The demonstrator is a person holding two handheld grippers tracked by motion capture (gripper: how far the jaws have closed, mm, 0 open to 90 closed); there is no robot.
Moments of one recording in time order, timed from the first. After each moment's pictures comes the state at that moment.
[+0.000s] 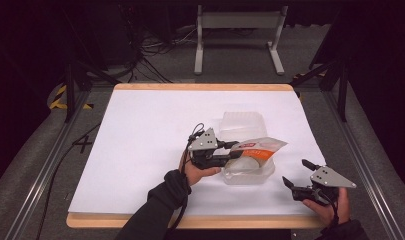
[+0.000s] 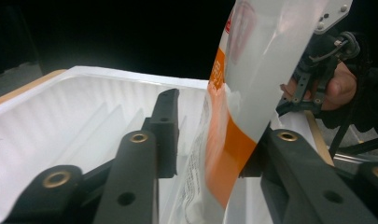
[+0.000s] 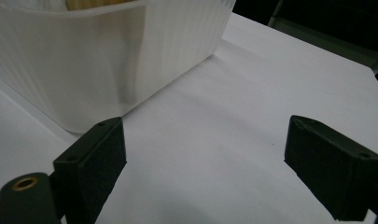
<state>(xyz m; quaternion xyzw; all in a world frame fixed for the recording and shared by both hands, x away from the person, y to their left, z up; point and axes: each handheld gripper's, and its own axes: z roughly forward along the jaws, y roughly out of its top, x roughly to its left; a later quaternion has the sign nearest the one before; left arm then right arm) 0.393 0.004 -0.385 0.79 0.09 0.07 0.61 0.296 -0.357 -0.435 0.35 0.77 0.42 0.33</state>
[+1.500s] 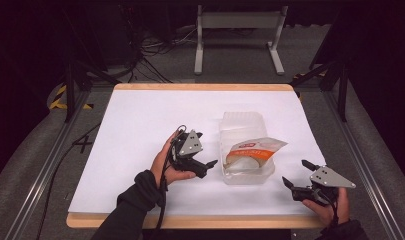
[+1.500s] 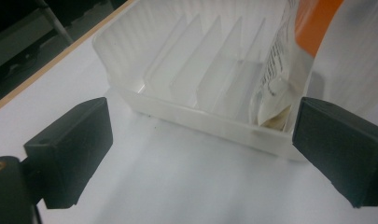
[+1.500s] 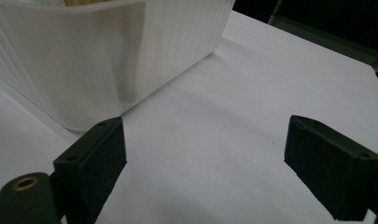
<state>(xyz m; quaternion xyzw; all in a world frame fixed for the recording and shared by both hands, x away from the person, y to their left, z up) 0.386 0.051 -0.385 0.86 0.15 0.18 0.46 0.296 -0.357 -0.436 0.35 0.77 0.42 0.33</state>
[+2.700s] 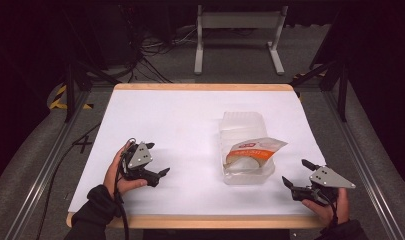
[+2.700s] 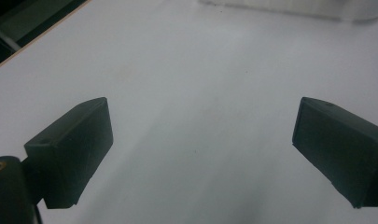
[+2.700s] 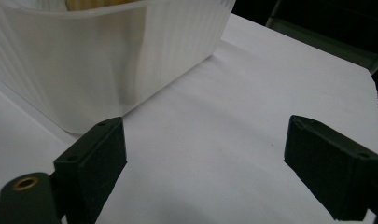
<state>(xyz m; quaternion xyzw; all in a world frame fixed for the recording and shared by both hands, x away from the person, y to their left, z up) 0.368 0.178 -0.419 0.86 0.21 0.22 0.41 0.295 -0.355 -0.435 0.35 0.77 0.42 0.34</state>
